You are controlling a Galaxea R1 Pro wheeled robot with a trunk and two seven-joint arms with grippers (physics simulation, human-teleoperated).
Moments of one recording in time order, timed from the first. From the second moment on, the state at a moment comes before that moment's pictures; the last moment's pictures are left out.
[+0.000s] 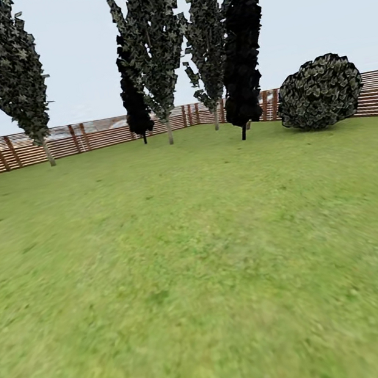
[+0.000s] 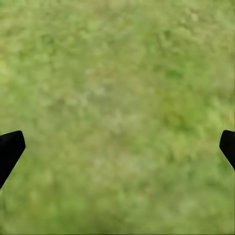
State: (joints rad) left arm 0.02 0.03 0.00 -0.67 -0.04 -0.02 -0.01; right arm -0.01 -0.02 -0.07 -0.53 -0.05 -0.22 -0.01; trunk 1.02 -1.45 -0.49
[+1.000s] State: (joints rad) left arm 0.02 0.03 0.00 -0.66 -0.05 -0.02 0.00; right arm -0.01 -0.02 -0.07 -0.29 -0.05 -0.23 -0.01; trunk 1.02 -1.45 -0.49
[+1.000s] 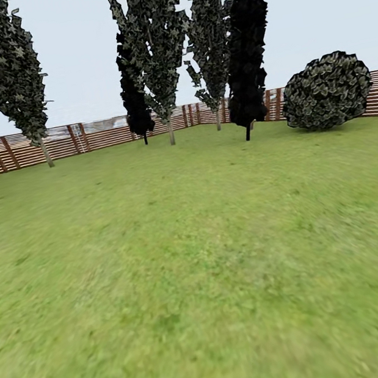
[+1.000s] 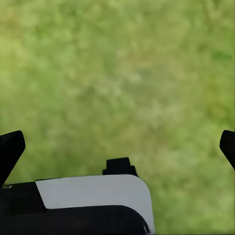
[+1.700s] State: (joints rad) left arm 0.02 0.03 0.00 -0.63 -0.05 -0.02 0.00; right arm -0.02 -0.02 -0.07 -0.39 -0.05 -0.23 -0.01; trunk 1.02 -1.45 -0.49
